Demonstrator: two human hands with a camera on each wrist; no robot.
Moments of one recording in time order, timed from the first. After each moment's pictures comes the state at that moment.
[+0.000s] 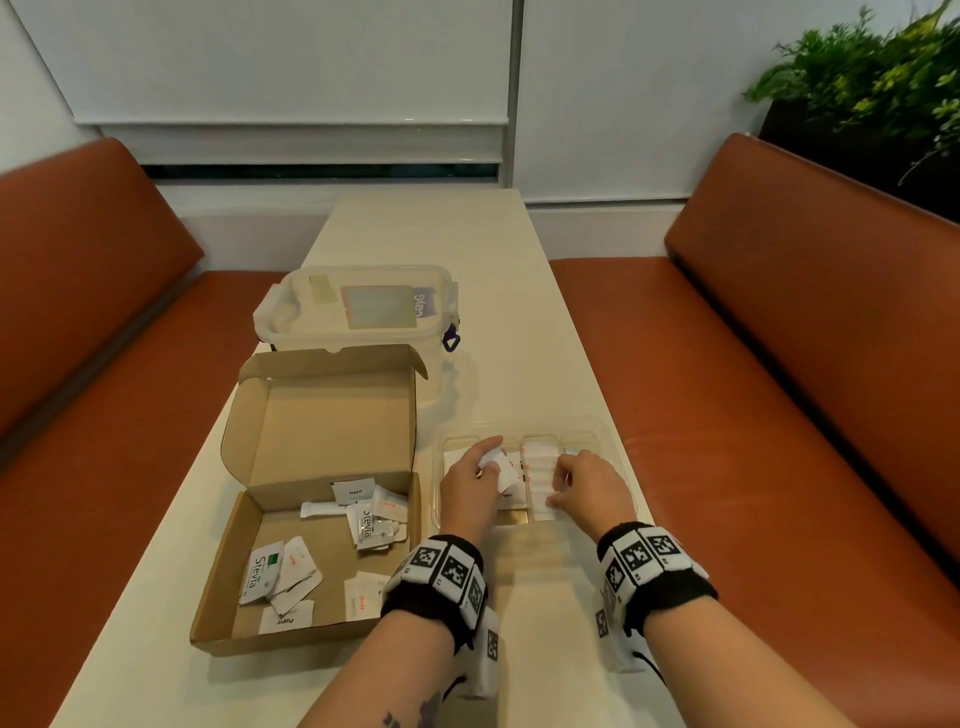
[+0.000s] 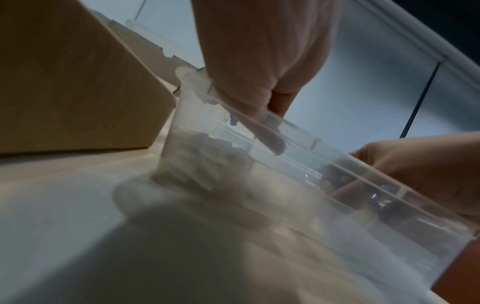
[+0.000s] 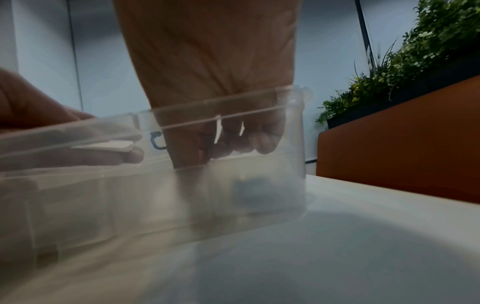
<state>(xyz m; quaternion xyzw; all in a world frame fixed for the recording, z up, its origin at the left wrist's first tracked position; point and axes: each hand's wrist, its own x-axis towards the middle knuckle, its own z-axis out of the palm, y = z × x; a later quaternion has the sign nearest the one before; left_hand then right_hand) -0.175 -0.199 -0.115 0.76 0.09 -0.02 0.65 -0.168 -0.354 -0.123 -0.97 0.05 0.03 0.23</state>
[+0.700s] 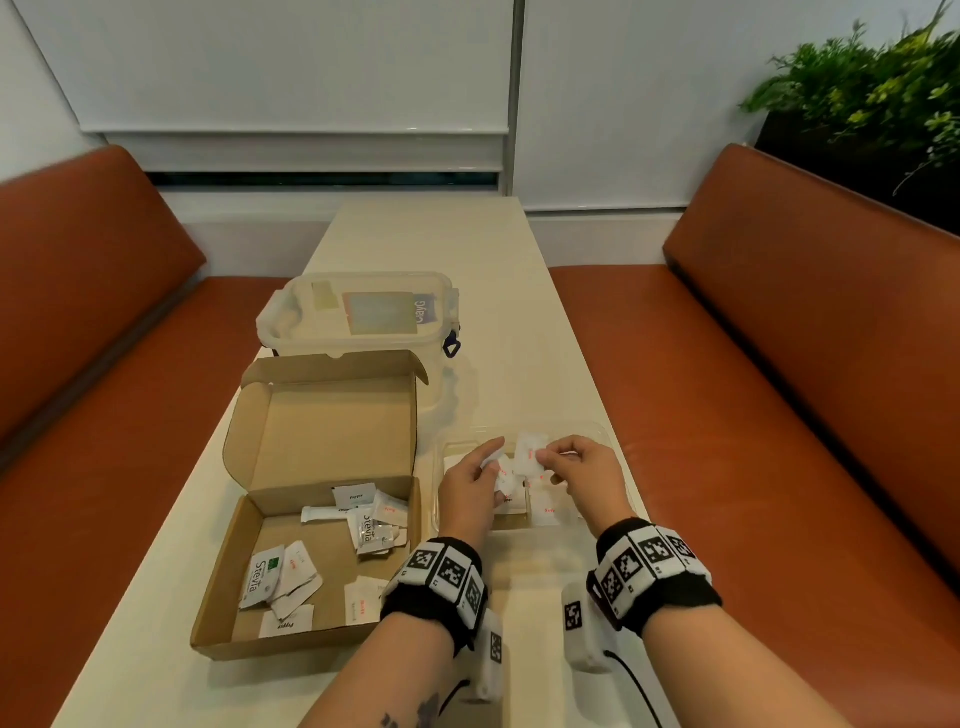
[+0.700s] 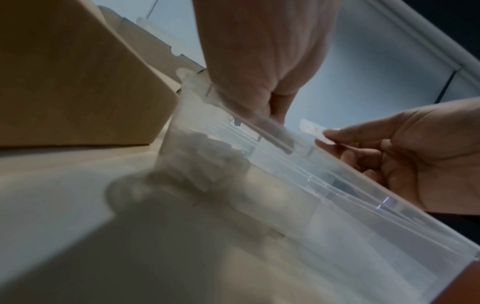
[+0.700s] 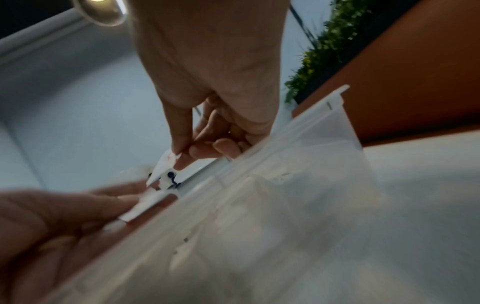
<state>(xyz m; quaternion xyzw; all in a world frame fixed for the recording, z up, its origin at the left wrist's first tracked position) -0.172 -0.199 -0.120 0.67 0.09 -0.02 0.74 -0.172 -0.340 -0.092 -0.77 0.12 -0.04 0.62</state>
